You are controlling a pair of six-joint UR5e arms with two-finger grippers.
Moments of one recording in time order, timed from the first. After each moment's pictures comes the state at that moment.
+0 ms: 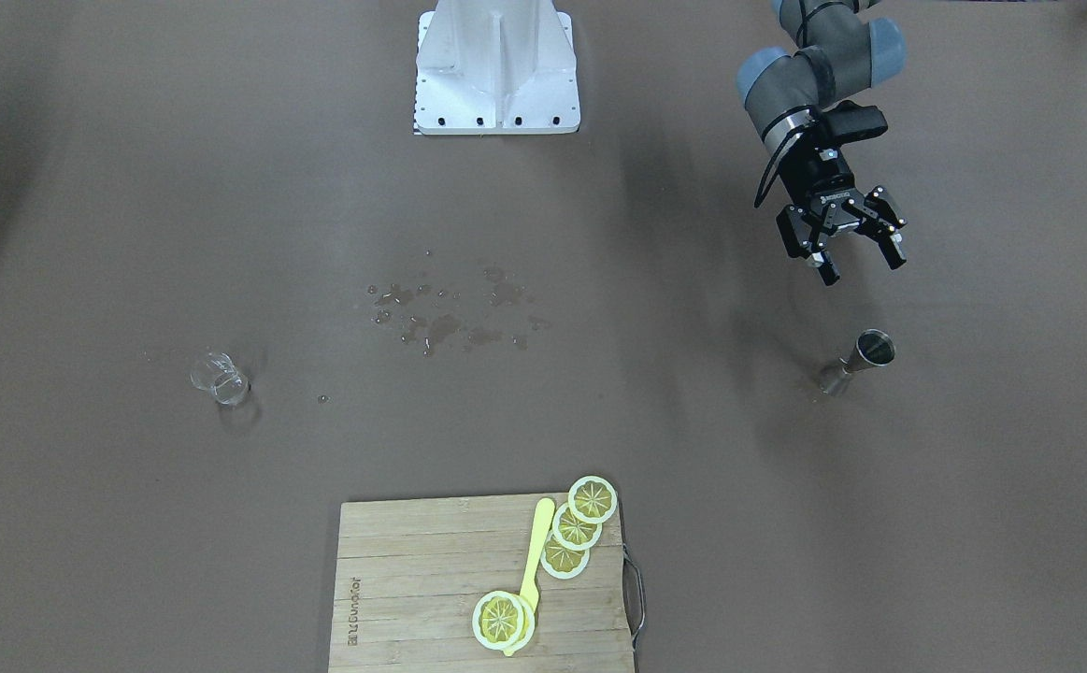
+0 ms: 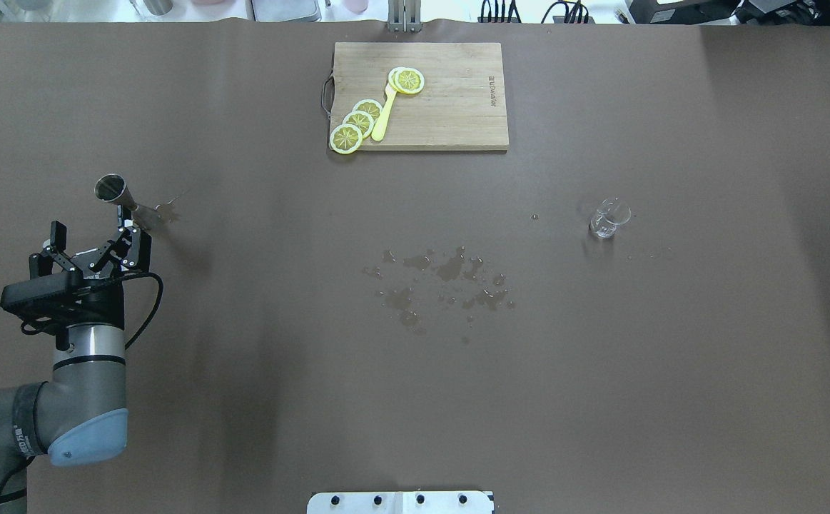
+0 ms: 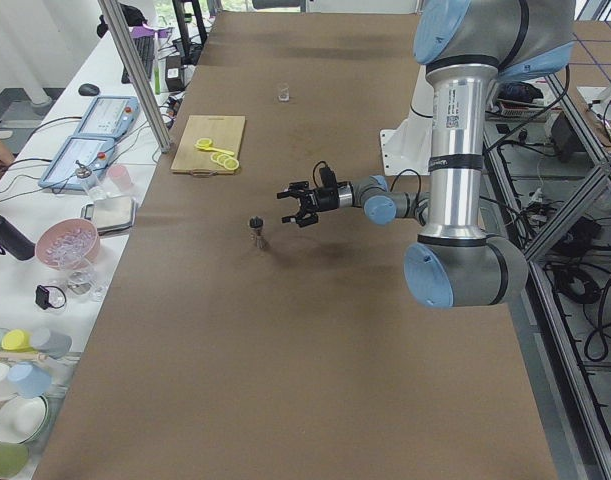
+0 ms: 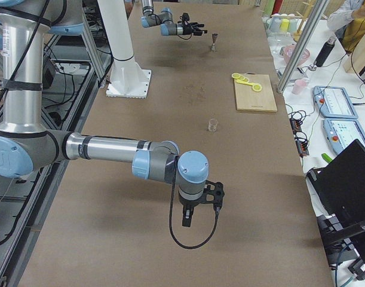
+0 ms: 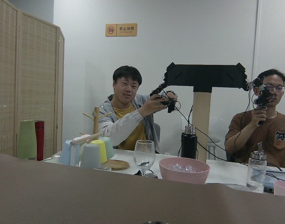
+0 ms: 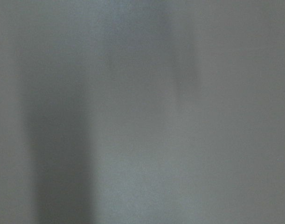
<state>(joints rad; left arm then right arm) -0.24 -1.54 -1.90 -1.71 -0.23 -1.95 1.68 -1.69 1.67 -1.65 2.30 -0.05</state>
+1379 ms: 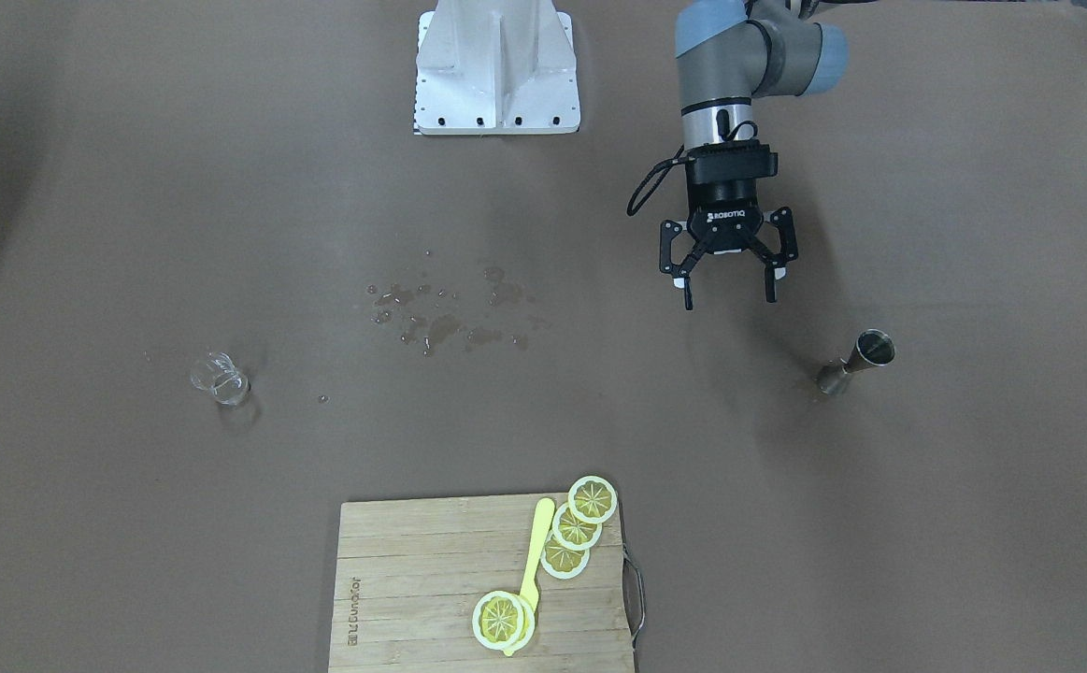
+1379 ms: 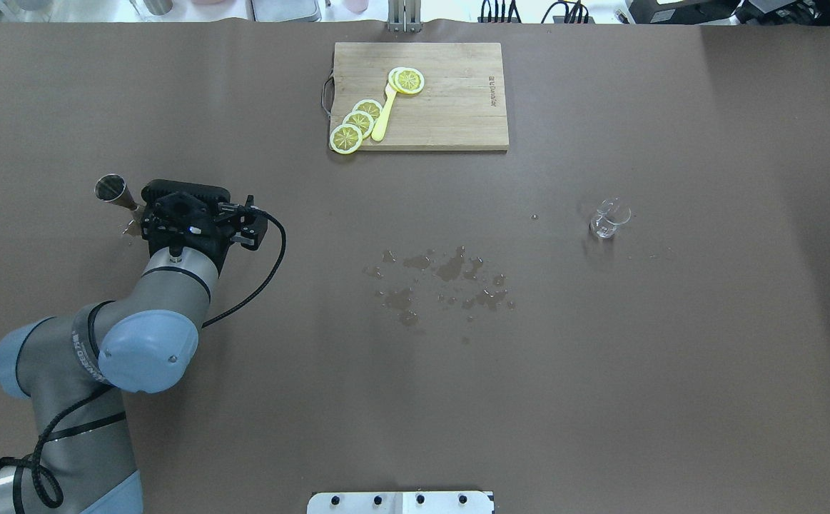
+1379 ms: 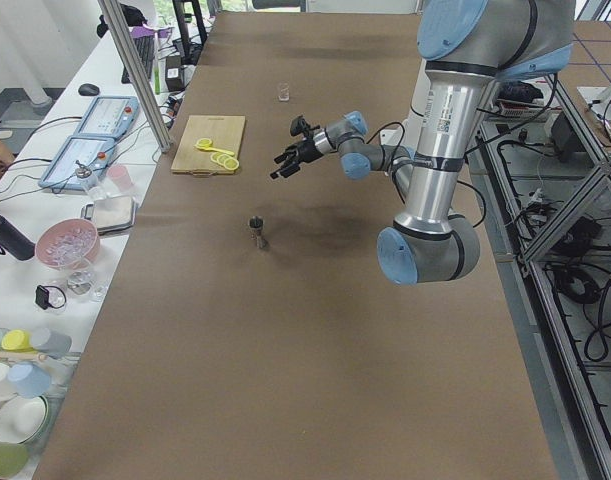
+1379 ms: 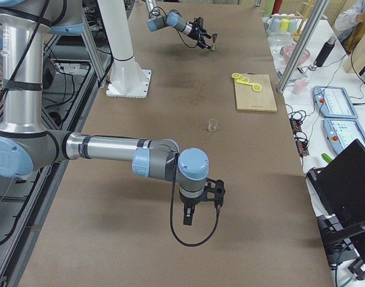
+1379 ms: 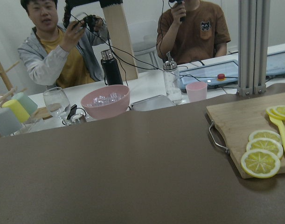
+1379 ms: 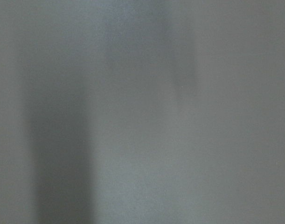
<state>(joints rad) -0.41 -1.84 -1.90 -1.92 -0.92 -1.08 1.68 -1.69 1.69 -1.66 2.29 -0.05</state>
